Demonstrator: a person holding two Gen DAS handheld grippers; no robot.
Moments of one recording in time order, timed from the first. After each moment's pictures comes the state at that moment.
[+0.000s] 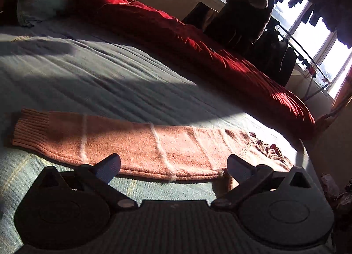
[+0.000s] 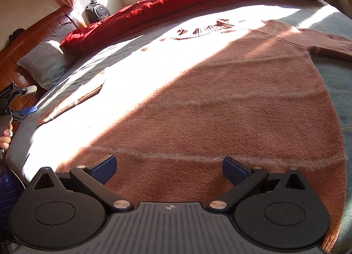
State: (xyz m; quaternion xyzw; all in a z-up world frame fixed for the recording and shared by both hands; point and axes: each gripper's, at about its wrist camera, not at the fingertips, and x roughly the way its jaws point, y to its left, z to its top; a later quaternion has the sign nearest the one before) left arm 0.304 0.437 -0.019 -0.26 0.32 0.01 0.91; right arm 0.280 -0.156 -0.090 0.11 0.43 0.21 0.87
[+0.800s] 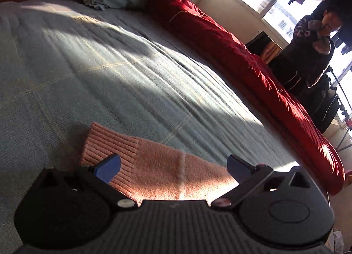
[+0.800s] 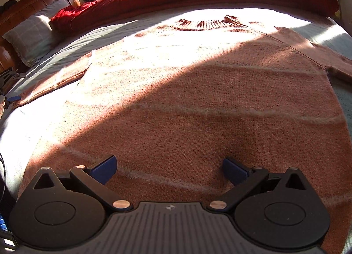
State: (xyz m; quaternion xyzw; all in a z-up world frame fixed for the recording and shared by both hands) left arm 0.306 0.544 -0.079 -0.35 0.29 0.12 0.88; right arm 0.309 -0.118 -0.103 0.04 0.44 0.19 0.88
